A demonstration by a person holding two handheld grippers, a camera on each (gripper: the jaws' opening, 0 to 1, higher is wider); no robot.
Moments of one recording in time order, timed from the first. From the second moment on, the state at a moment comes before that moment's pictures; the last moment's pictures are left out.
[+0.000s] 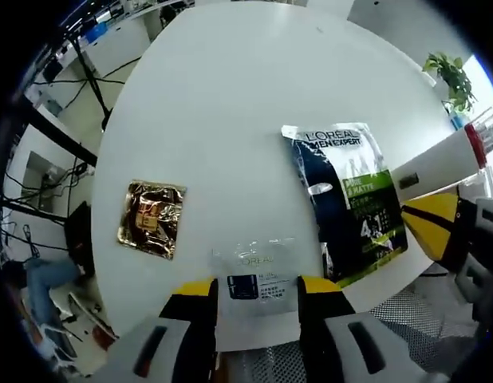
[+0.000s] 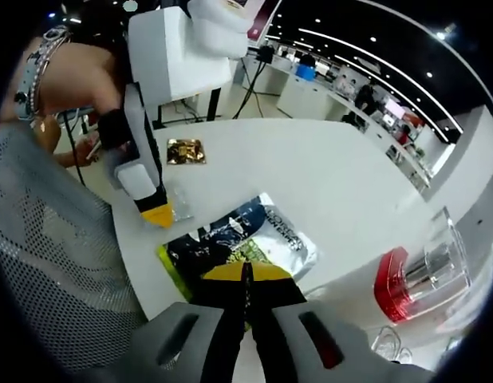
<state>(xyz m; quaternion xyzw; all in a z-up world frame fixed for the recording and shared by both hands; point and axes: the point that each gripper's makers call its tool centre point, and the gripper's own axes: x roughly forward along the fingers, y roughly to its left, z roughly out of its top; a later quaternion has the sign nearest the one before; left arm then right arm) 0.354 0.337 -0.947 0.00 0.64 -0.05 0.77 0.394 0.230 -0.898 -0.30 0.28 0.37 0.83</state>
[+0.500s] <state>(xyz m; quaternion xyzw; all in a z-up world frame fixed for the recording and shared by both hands) 0.358 0.339 -0.947 -0.02 0.64 -0.03 0.77 0.395 0.228 -0.899 -0.31 0.29 0.37 0.83</state>
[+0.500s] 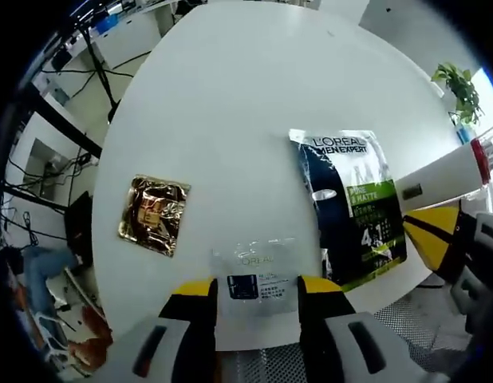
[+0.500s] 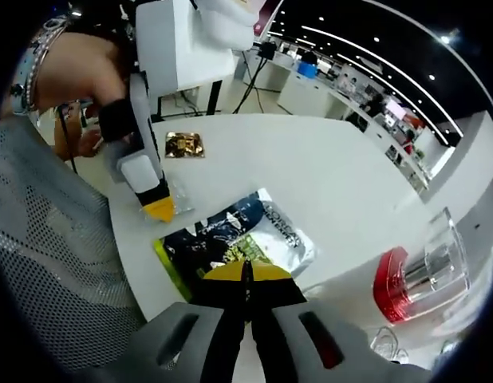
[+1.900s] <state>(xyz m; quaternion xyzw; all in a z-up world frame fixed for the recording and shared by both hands) 0.385 0.366 -0.915 -0.03 0.56 -0.05 0.82 0.392 0.224 -0.903 -0.32 0.29 0.37 0.82</state>
